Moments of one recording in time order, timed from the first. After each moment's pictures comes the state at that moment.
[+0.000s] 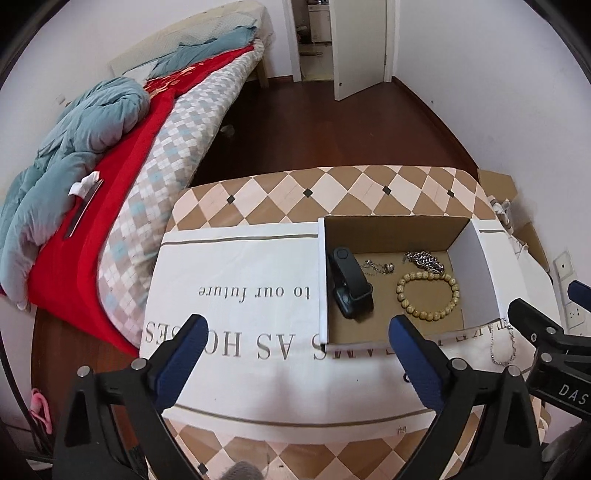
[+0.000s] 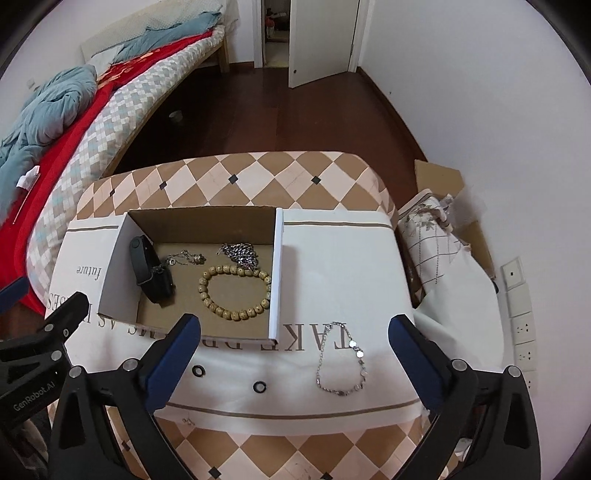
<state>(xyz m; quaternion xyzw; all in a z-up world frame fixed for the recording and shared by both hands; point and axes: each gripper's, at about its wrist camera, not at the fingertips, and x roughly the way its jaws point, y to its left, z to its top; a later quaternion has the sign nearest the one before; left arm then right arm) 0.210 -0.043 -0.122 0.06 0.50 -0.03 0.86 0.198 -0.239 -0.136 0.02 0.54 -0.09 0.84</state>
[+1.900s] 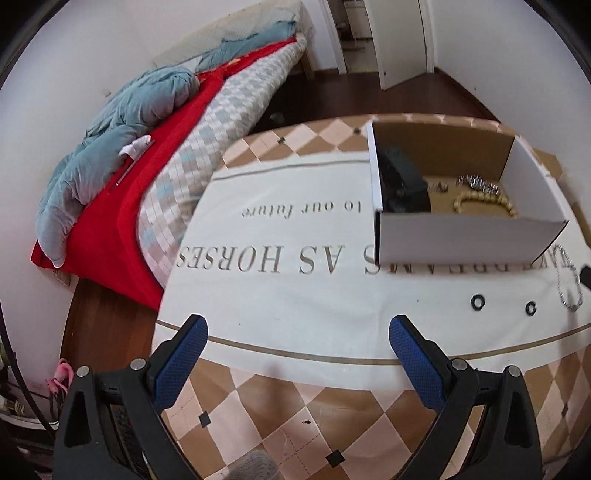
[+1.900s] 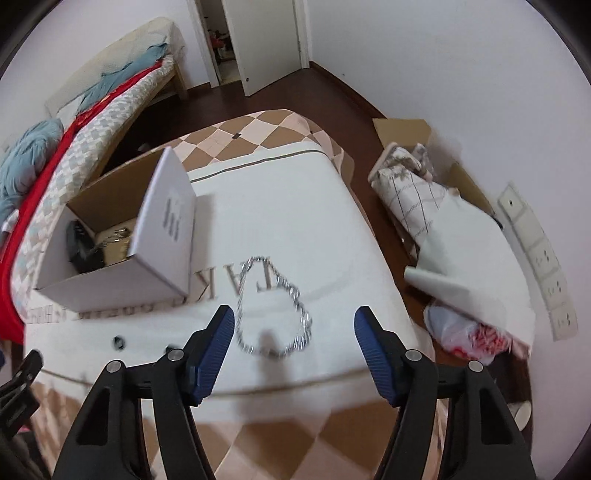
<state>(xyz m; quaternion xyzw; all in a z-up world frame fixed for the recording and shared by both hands) 0.138 -0.032 -0.192 0.11 0.50 0.07 0.86 0.133 -0.315 -0.227 0.10 0.50 -0.14 0.85</state>
